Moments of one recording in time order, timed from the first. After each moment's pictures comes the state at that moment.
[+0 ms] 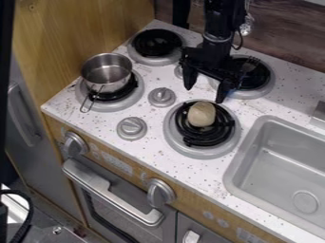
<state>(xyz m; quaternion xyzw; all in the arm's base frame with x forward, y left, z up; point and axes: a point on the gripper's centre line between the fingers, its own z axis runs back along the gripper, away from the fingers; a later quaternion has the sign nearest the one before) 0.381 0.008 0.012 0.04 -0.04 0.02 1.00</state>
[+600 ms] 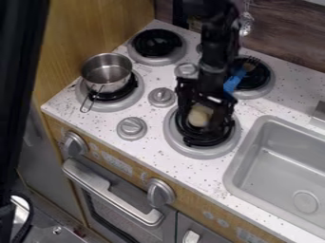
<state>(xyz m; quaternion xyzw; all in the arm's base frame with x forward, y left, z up) 0.362 0.006 -0.042 0.04 0.02 0.03 1.00</state>
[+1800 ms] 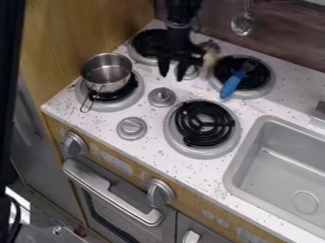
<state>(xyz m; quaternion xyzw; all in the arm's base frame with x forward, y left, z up) 0.407 0.097 -0.012 0.05 -0.04 0.14 0.99</state>
